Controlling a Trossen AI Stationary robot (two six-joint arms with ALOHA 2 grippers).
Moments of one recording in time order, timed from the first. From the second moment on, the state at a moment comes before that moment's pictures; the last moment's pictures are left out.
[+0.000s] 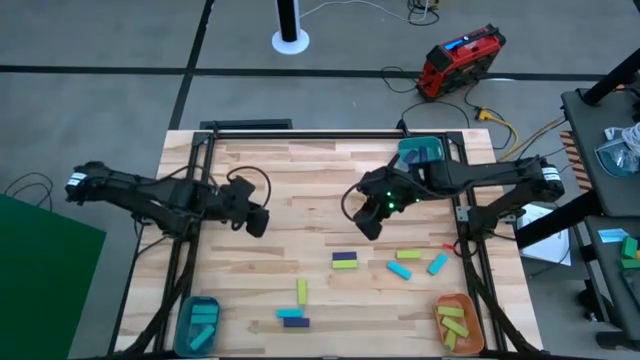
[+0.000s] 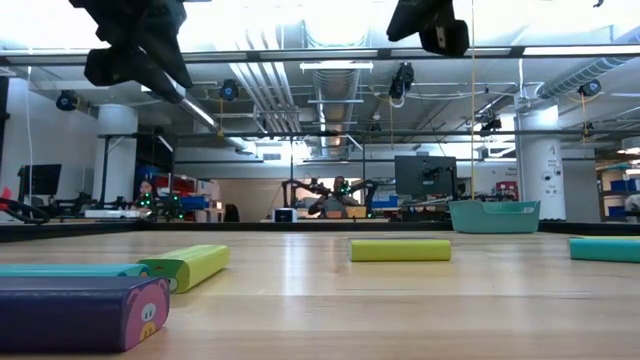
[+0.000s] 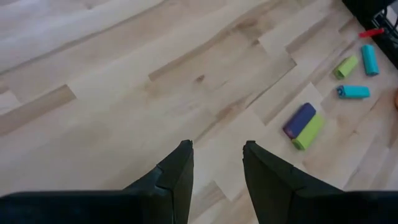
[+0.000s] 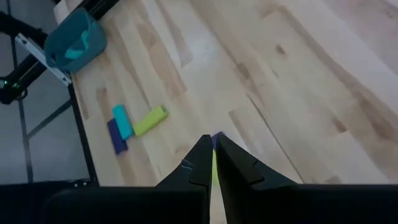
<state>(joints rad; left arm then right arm) -0.19 1.05 0.92 -0.82 -0.40 -1.05 0.04 1.45 1.37 -0.78 -0.08 0.65</state>
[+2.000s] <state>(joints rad) -0.06 0.99 0.92 -0.84 -0.33 -0.72 0.12 2.01 1.46 -0.75 -0.04 0.24</state>
